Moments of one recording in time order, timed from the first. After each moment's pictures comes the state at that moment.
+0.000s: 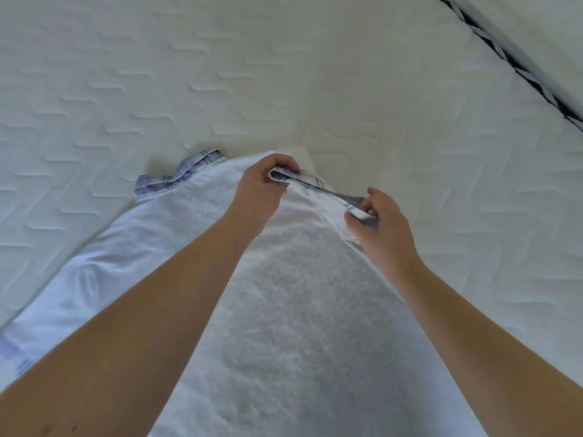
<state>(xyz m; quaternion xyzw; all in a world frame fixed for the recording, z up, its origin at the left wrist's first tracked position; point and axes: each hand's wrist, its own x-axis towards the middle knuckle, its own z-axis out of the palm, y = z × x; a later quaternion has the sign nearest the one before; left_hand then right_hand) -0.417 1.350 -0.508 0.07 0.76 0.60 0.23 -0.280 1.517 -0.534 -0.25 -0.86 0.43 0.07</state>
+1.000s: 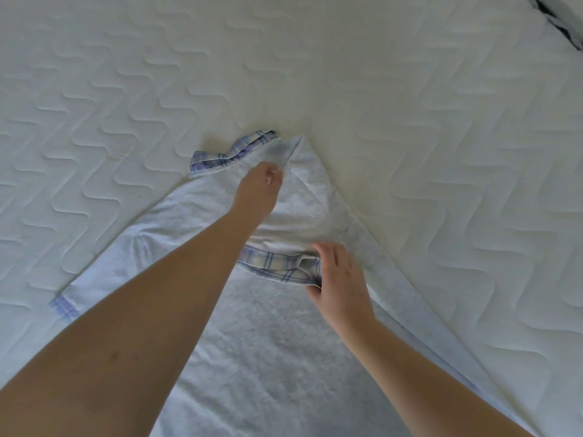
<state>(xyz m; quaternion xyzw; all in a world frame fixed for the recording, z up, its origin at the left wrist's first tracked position) -0.447 1.240 -0.561 0.06 0.92 0.34 0.18 -0.246 1.342 -0.565 -0.12 -0.95 0.26 -0.06</state>
